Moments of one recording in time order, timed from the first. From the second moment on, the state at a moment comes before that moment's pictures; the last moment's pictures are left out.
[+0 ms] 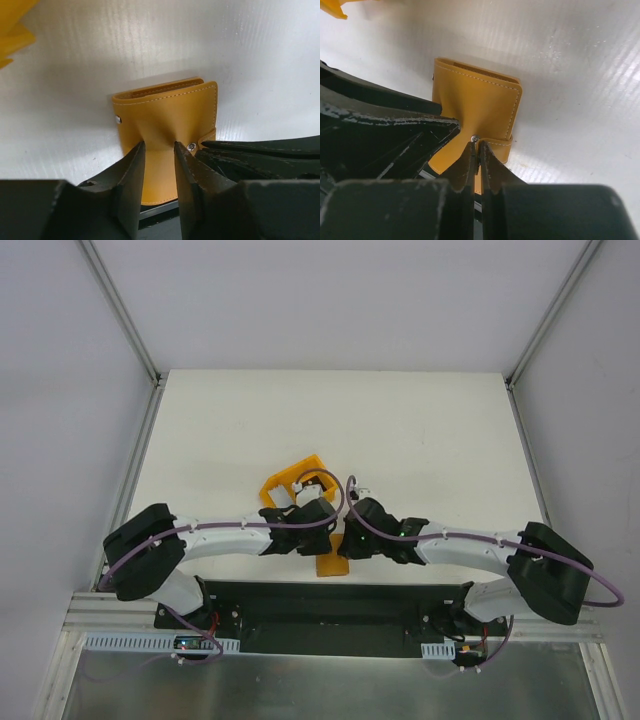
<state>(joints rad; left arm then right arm) -1.07 1.50 0.77 -0.30 -0.16 -1.06 1.04 1.35 0.61 -0.17 0.05 0.84</state>
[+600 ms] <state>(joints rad) -1.07 1.32 0.61 -0.30 -0.19 -1.14 0.98 1.37 0.58 -0.02 -0.13 0.91</state>
